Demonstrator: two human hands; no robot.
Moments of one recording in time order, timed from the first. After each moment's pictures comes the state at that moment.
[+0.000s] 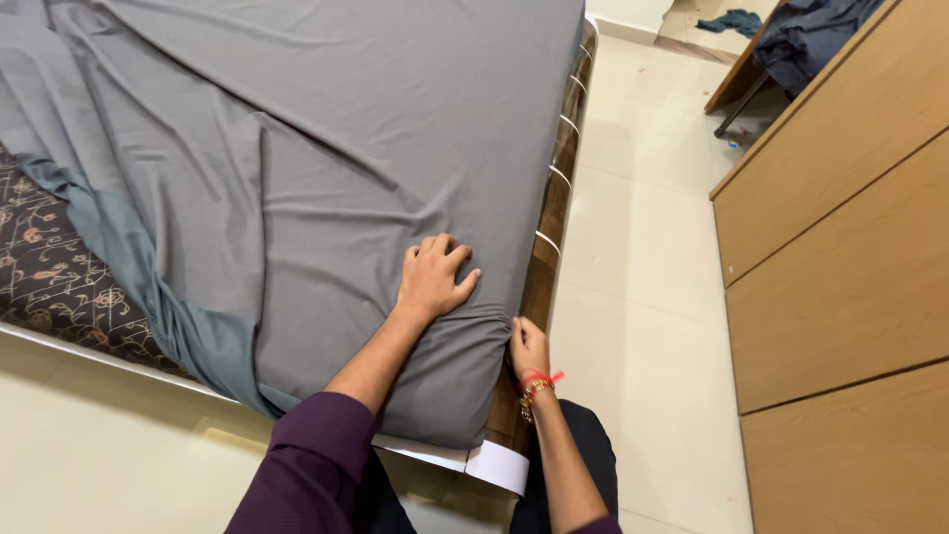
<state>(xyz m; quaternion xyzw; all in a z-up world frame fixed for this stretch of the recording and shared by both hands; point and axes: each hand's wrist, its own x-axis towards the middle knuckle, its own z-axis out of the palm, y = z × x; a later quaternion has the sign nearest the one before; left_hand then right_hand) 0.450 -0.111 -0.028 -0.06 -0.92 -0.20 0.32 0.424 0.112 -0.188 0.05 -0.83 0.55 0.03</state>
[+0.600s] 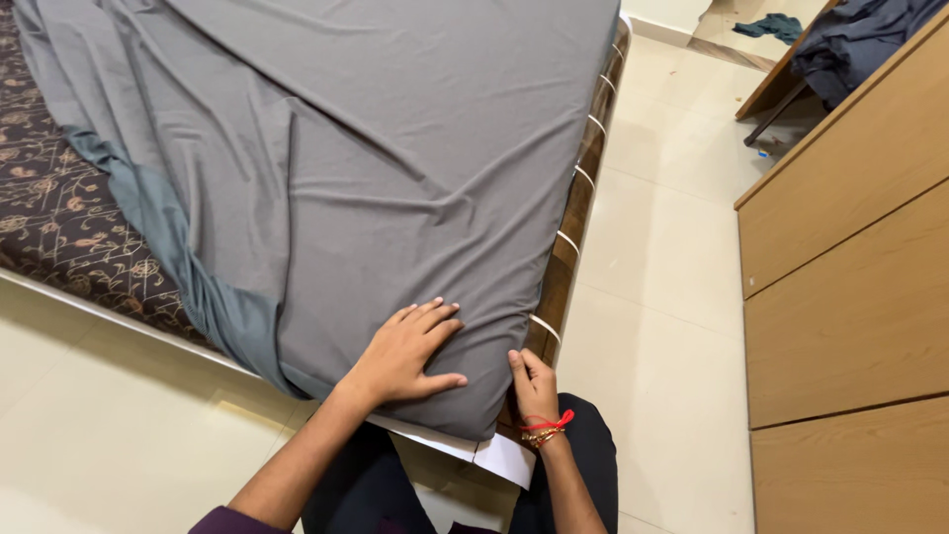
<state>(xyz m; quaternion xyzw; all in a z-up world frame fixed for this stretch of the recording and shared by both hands) 0.596 -0.134 0.004 -0.19 -0.94 -0.22 0.18 0.520 0.120 -0.123 0.16 -0.79 0.59 -0.01</state>
